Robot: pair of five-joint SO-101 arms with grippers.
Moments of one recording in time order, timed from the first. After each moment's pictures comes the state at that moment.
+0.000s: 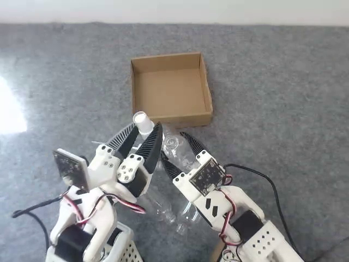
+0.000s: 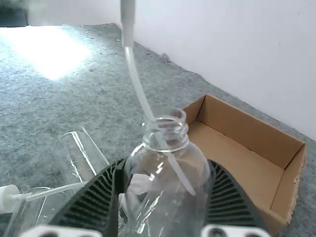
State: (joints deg) left arm 20.8 -101.6 69.4 51.9 20.8; right arm -43.6 -91.1 95.7 17.1 9.8
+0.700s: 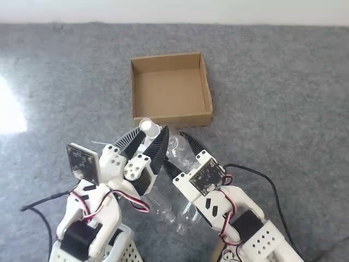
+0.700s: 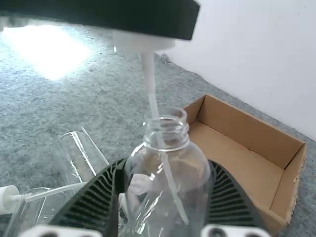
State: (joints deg) left arm 21.3 -101.6 73.3 51.9 19.9; right arm -43.6 -91.1 95.7 17.1 9.8
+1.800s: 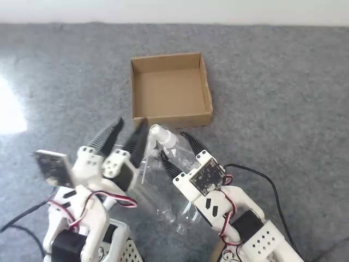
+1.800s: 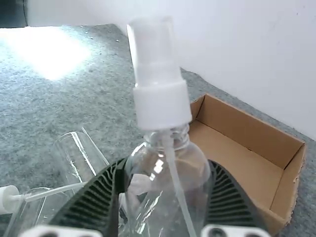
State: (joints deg) left arm 9.1 -101.5 66.5 56.0 22.8; right arm -43.5 -91.1 95.7 17.1 9.8
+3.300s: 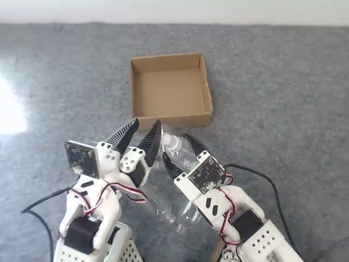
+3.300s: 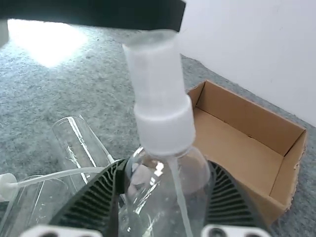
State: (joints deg) left arm 15.1 -101.7 78.4 49.1 18.2; right arm -43.2 -91.0 95.7 19.3 9.7
